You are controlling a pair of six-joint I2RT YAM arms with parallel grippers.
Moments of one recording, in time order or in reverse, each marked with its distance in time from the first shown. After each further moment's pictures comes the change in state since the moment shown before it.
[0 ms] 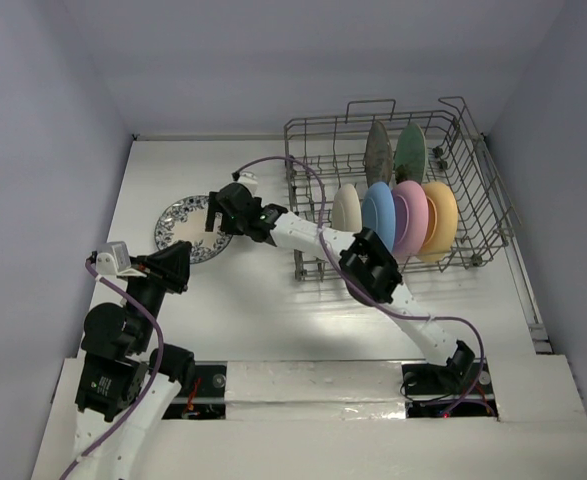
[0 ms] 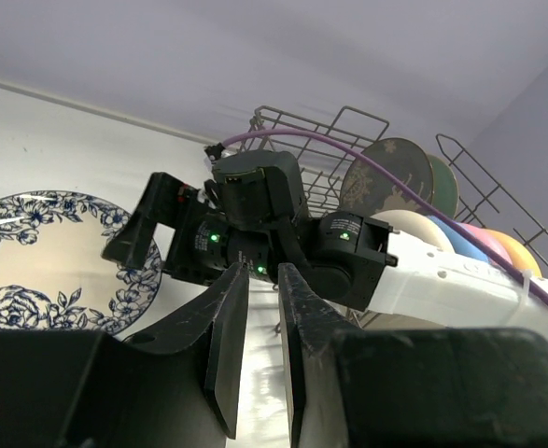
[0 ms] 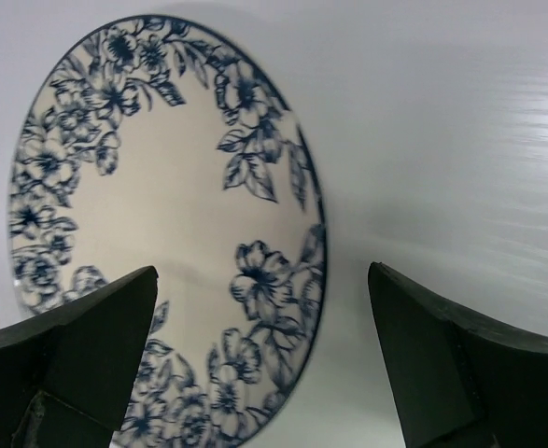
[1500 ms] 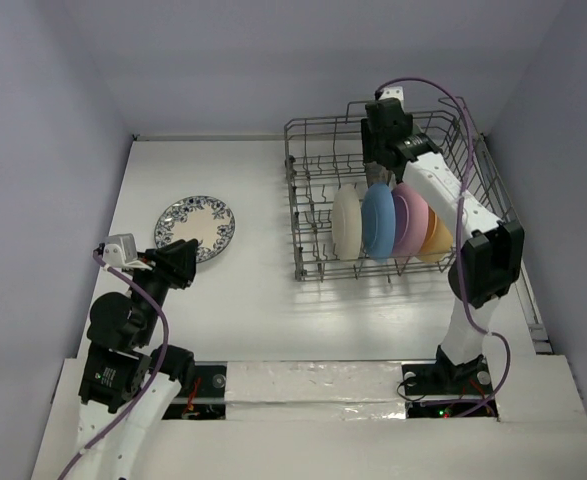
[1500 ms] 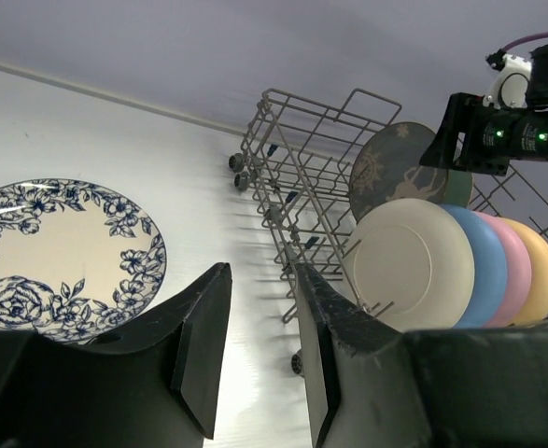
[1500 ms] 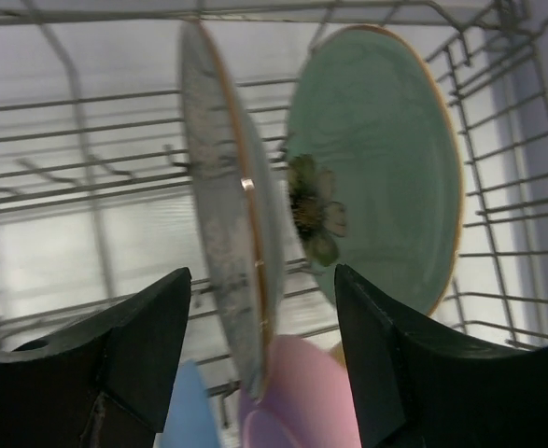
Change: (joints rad) left arm 0.028 0.055 0.000 0.005 0.032 0.006; right arm -0.556 -0.695 -0.431 -0.284 0.286 -0.685
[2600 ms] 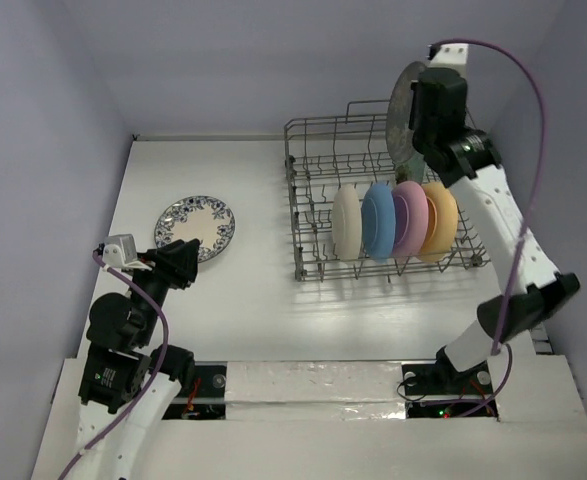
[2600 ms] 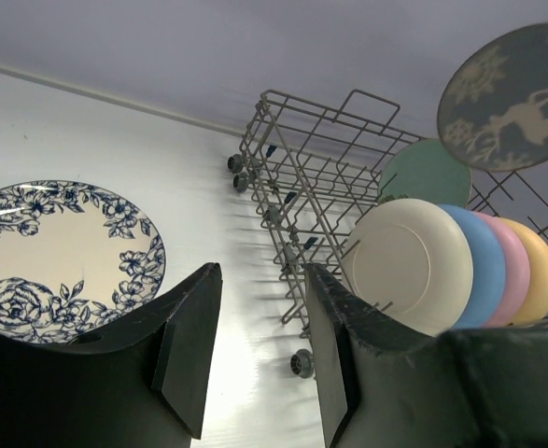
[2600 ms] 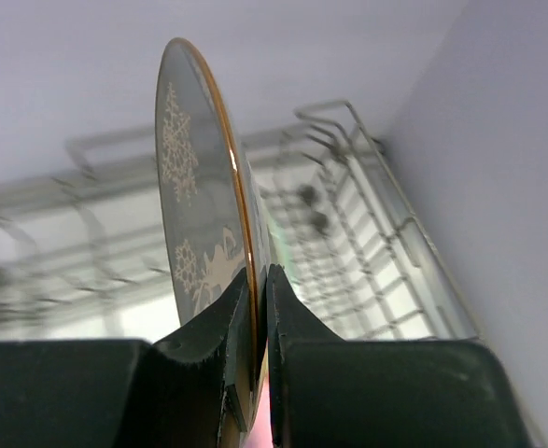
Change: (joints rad) left arm 0.000 -0.003 0.000 0.002 0.003 0.002; right arm 0.006 -0.239 0.115 0.014 0.169 -0.090
